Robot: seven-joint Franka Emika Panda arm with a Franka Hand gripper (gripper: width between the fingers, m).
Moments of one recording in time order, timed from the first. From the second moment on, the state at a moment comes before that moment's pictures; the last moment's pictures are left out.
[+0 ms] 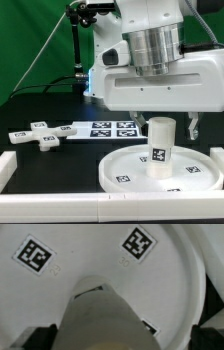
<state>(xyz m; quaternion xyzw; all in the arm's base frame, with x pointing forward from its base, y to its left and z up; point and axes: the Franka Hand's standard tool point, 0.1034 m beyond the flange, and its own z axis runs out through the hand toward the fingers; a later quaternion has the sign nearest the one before) 0.573 0.044 0.072 -0.96 0.28 0.01 0.09</state>
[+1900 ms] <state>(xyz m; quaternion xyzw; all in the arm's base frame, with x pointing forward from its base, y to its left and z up) 0.576 0.042 0.072 -0.87 -0.49 -0.02 0.01</state>
